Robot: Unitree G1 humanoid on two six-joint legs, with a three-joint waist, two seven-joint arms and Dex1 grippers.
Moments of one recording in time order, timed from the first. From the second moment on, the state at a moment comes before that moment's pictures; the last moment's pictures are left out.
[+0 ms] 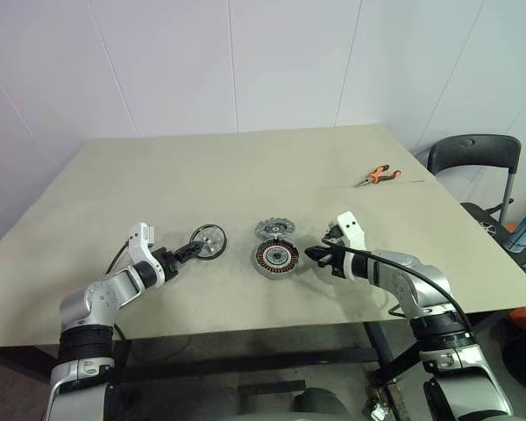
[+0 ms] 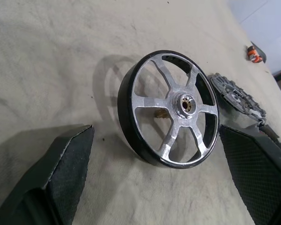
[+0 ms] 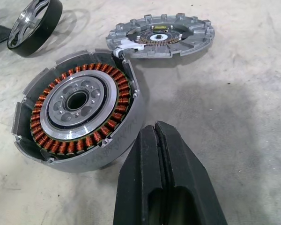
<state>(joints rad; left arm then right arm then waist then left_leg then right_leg) -0.34 0.38 0.29 0.30 -0.66 0.86 -0.48 -0.40 -0.42 0.07 0.12 0.32 0.80 0.66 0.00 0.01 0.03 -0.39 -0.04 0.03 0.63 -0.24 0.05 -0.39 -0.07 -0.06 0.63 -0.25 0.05</state>
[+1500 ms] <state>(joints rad) -0.43 0.22 0.27 0.33 -0.65 0.85 -0.38 -0.39 -0.42 0.10 0.09 0.27 0.78 0.67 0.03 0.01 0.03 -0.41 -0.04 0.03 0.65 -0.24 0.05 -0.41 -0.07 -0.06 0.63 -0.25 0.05</state>
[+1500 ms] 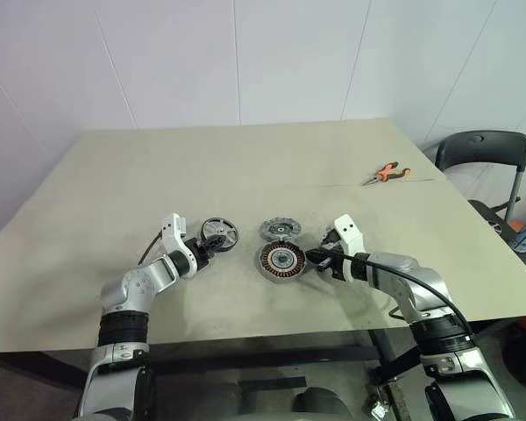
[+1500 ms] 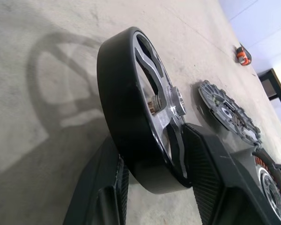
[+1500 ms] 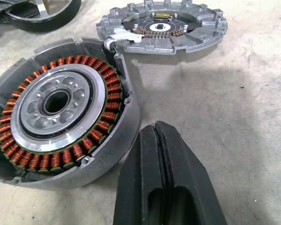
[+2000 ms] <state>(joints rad) -0.37 0.29 0.34 0.14 -0.85 1.07 -0.50 -0.39 -0.42 0.11 0.09 0.26 0.77 0.68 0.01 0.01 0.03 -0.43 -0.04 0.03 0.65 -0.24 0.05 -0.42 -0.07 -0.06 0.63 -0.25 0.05</state>
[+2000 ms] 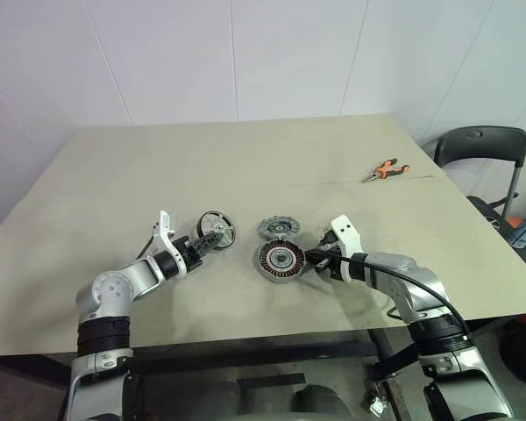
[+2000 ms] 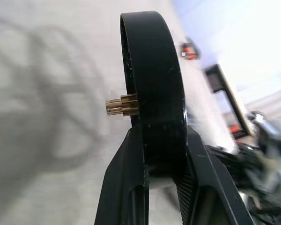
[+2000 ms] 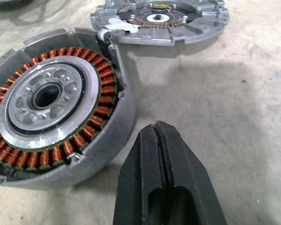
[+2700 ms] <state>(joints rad) -0.35 0.12 0.33 0.01 -1.13 1.31 -0.39 -0.44 -0.46 -0.04 0.09 0.33 0.75 0.69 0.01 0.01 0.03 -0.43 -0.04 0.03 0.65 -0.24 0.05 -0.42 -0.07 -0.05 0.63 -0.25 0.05</state>
